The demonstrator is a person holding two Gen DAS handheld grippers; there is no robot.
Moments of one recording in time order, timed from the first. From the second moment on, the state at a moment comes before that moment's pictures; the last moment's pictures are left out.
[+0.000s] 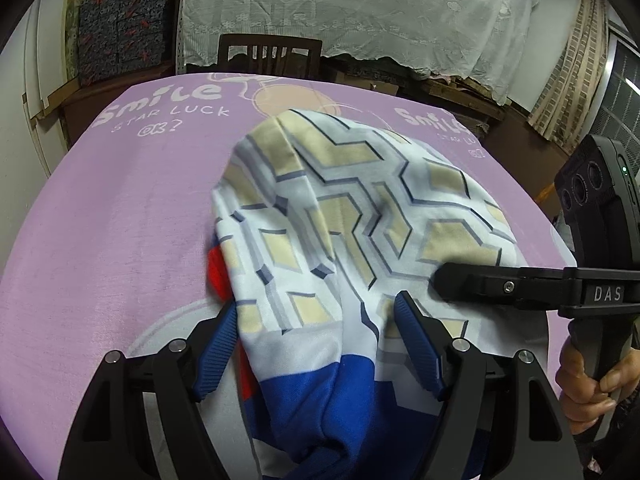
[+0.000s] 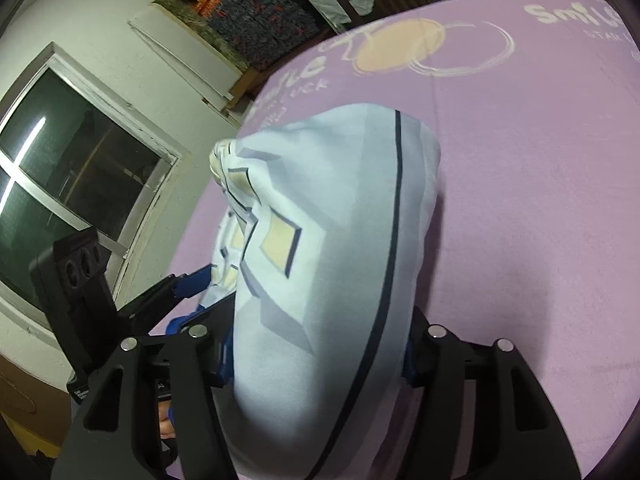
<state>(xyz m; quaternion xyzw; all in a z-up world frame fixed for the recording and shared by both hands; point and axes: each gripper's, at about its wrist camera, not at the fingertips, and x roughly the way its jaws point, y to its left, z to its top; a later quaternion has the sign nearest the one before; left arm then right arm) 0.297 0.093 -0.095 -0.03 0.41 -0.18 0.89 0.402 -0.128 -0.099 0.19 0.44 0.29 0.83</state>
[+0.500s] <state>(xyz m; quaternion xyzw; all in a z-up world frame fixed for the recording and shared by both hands) 0.213 0.071 -0.036 0.03 0.32 -0.11 0.94 0.305 -0.156 -0.044 0.17 0.36 0.19 0.90</state>
